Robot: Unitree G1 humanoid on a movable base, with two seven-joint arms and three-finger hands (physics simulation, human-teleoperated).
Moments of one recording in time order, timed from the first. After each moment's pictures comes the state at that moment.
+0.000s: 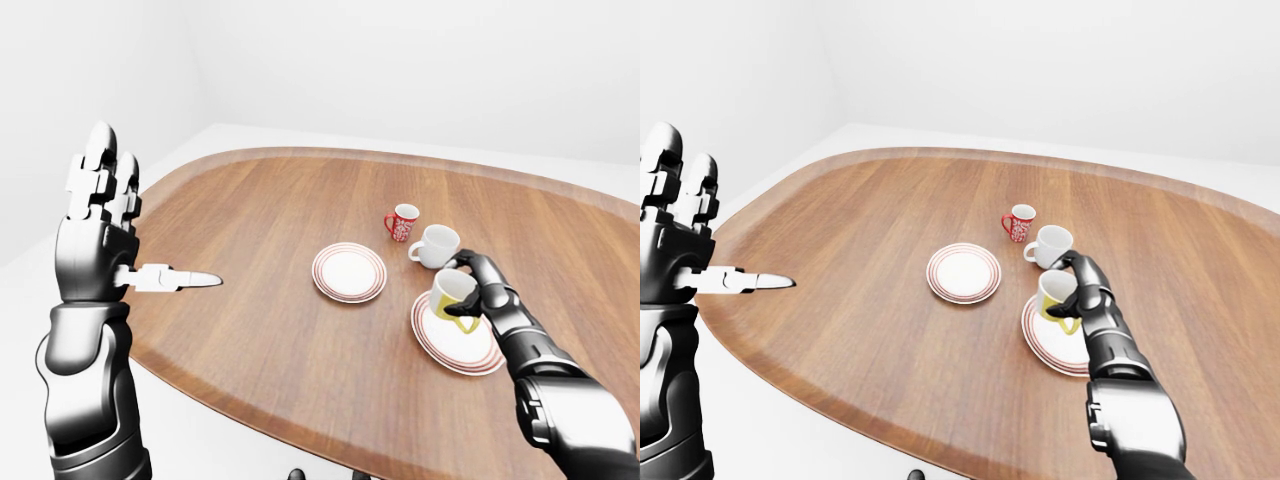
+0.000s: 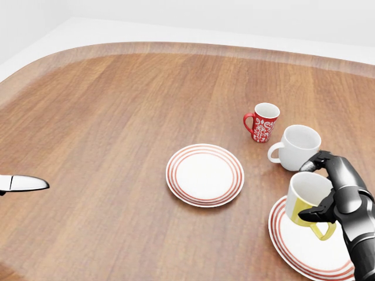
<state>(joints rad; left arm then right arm) -0.20 0.30 0.40 -0.42 -0.12 0.09 -0.25 -0.70 -0.46 -0.10 1.22 -0.47 -0.06 -0.07</state>
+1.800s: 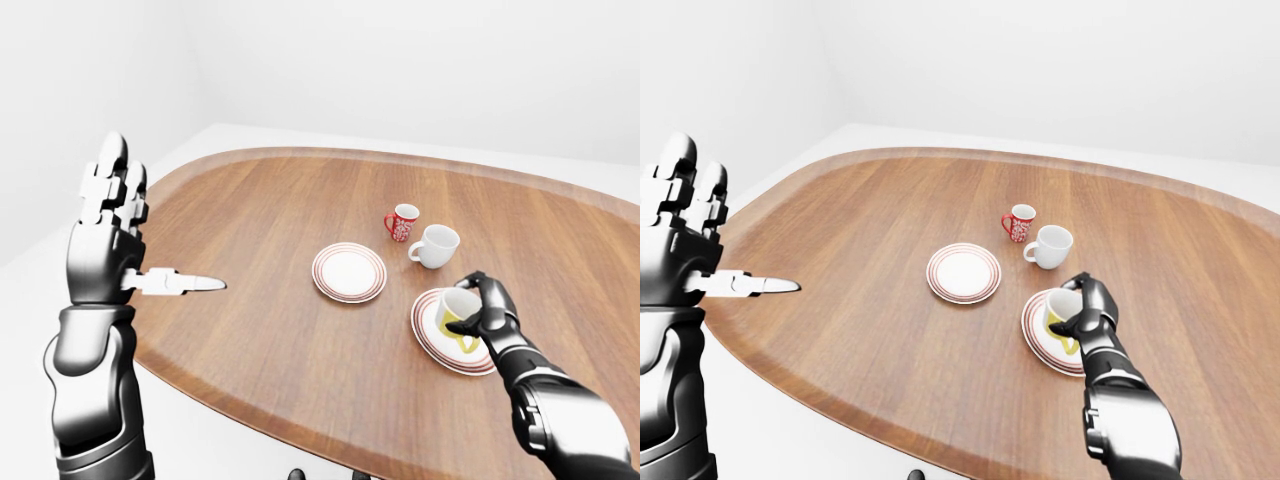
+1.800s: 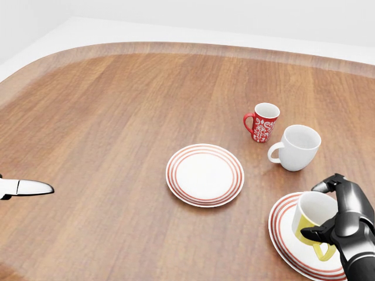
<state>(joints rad) -0.18 0.28 0.39 -0.41 -0.09 0.09 -0.26 -0.66 -0.42 -0.16 1.36 -0.45 -0.09 -0.29</state>
